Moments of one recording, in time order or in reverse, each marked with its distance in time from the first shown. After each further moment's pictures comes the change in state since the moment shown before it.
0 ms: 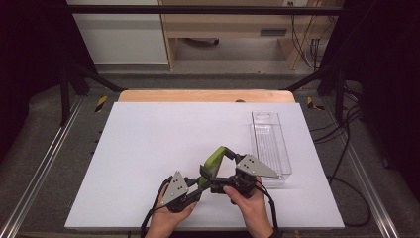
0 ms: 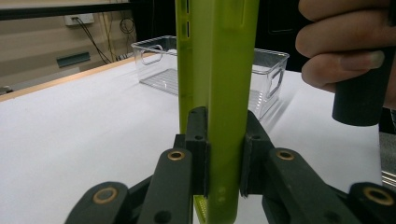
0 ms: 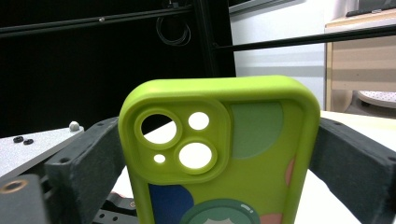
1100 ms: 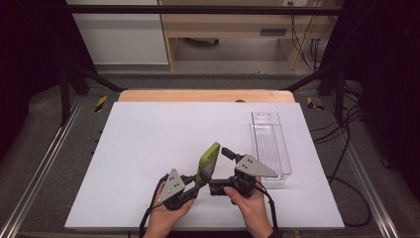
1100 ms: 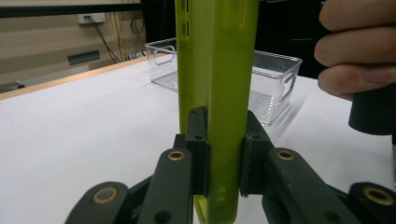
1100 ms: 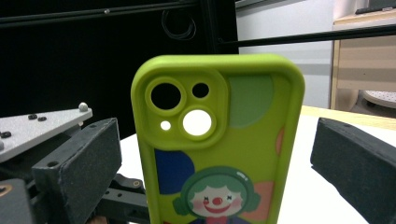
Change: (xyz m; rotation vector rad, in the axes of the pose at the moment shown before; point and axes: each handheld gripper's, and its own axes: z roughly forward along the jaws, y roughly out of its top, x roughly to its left) left arm 0.007 0.000 -0.003 -0.009 0.035 -0.031; right arm 0.000 -0.002 0.001 0.019 0.022 -0.019
